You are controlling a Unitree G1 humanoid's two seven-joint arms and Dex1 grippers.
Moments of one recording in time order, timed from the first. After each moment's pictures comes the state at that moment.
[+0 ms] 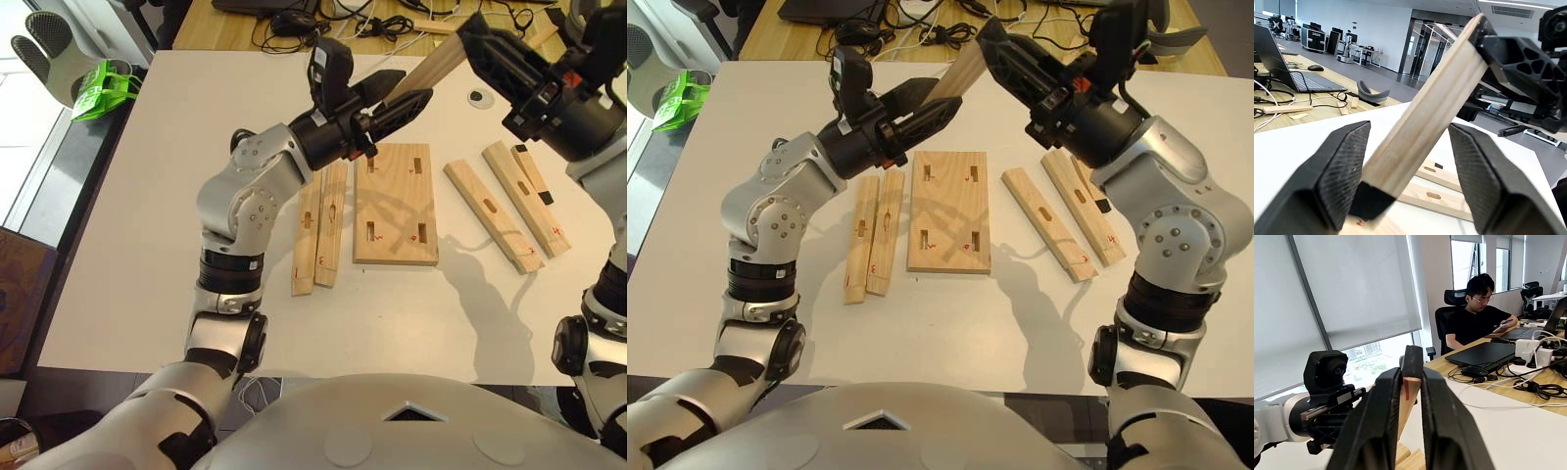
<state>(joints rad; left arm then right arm) -0.45 0.13 -0.06 -0.18 -0.57 0.65 -0.49 -0.38 -0.48 -0.25 -0.41 0.90 0.80 0.41</state>
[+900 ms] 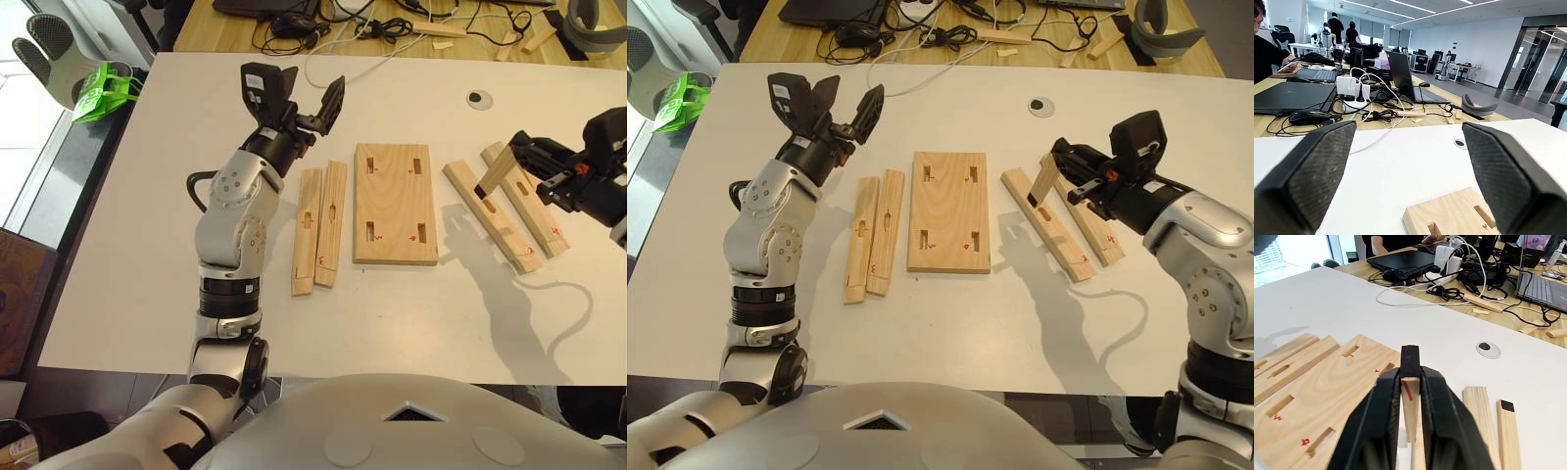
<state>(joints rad) -0.34 0.12 0.01 -0.15 -0.32 0.42 -0.25 -0.08 -0.77 -0.26 -0.52 0.65 0.94 0.40</state>
